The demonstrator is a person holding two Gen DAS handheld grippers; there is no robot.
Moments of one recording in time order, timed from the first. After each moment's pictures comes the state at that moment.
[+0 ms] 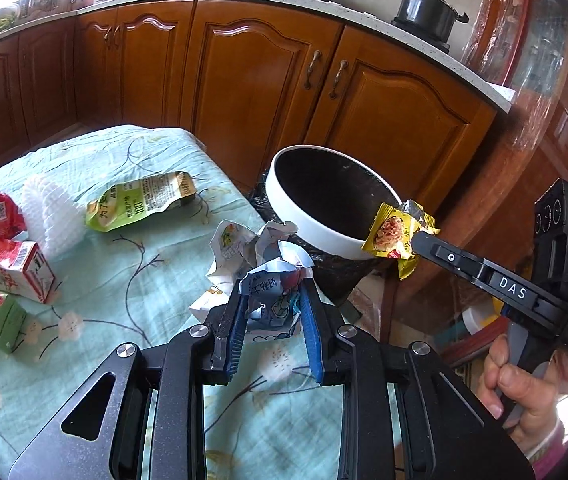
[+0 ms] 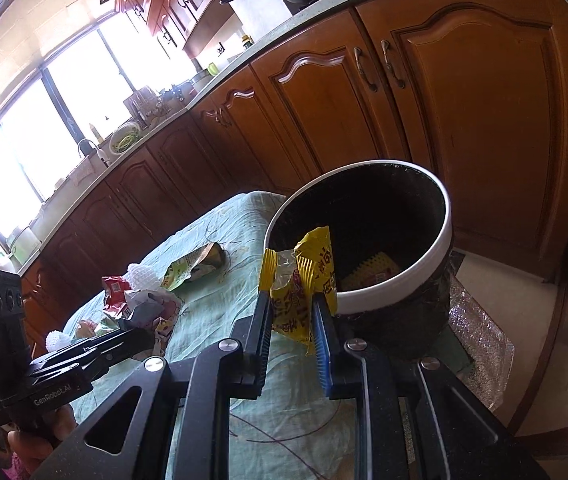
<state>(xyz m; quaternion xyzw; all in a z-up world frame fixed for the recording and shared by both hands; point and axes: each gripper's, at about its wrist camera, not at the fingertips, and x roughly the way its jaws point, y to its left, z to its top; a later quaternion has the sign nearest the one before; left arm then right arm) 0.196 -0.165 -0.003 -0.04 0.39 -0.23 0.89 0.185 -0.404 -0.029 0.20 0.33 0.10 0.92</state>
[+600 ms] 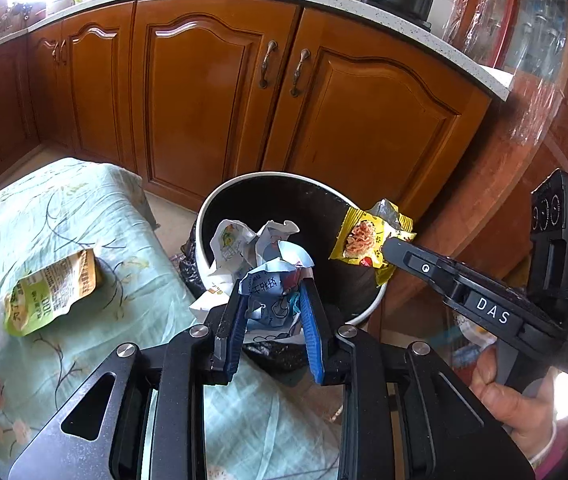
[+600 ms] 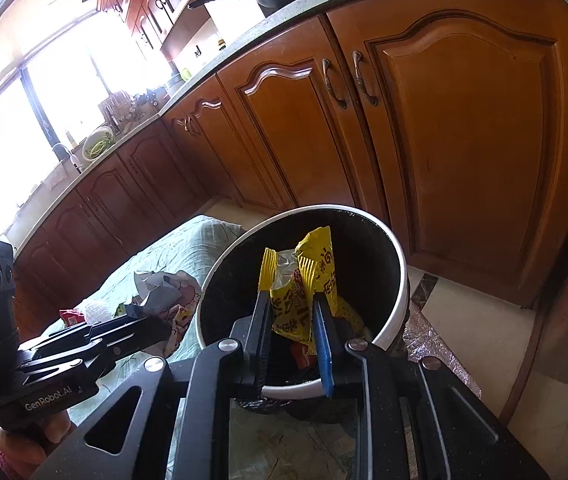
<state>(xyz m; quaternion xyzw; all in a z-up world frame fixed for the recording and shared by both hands) 0.274 -0.254 0.005 -0.01 0.40 -0.27 0.88 0.249 -0.445 -0.027 0.18 0.34 0.06 0.92</state>
